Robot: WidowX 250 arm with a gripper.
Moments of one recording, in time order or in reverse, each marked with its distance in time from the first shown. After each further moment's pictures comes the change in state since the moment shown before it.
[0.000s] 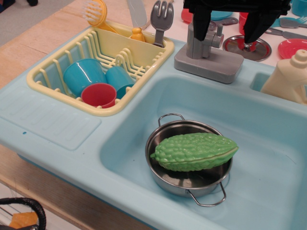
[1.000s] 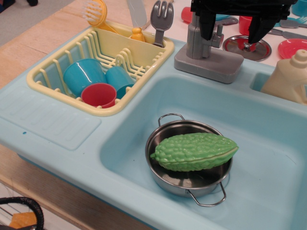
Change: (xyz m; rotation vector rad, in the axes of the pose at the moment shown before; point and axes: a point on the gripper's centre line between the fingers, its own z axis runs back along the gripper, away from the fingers) arm 0.018 -0.011 -0.025 -0.060 -0.063 -0.080
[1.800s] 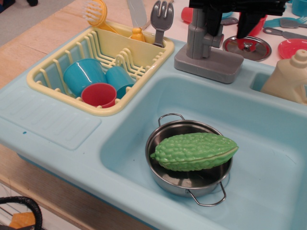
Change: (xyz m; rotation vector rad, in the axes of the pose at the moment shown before) arm 0.011 0.001 -0.007 -0.021 -0.042 -0.010
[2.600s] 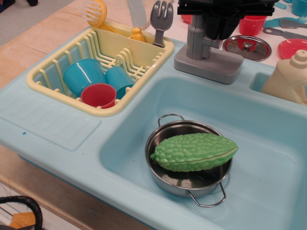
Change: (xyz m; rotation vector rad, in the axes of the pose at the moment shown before) arm -0.018 0.015 0.003 0.010 0.021 0.084
